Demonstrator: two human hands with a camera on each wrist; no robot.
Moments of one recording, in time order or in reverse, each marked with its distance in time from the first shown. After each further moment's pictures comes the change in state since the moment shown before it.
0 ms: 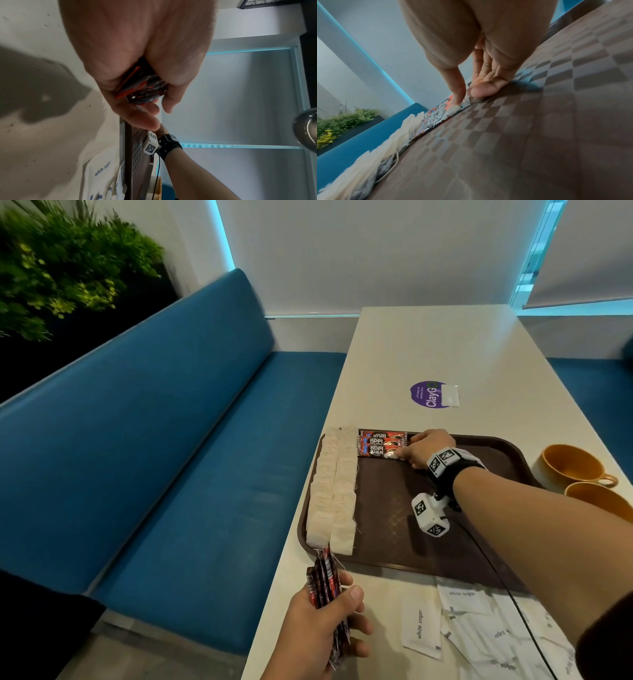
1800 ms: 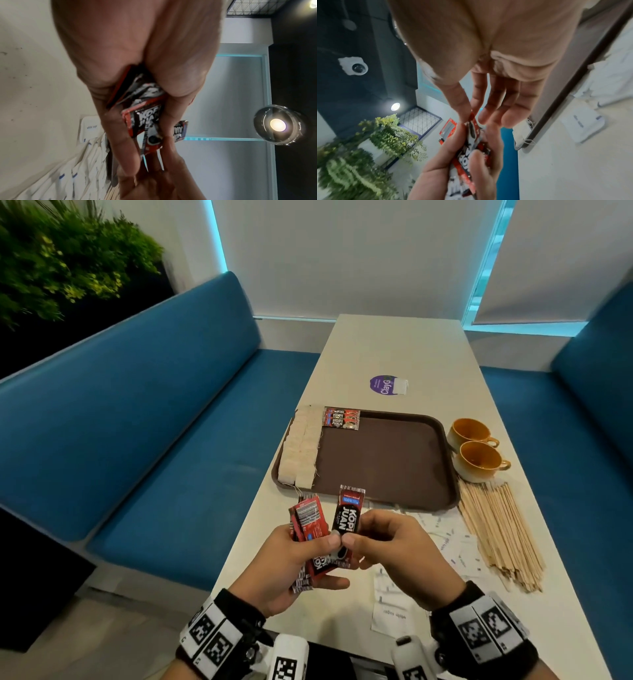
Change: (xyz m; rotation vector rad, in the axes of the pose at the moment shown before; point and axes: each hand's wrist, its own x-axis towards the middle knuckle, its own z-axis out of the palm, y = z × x) left_hand -0.116 -0.010 0.043 0.055 -0.259 0.047; right_hand -0.365 0.110 -0.088 0.454 -0.522 -0.339
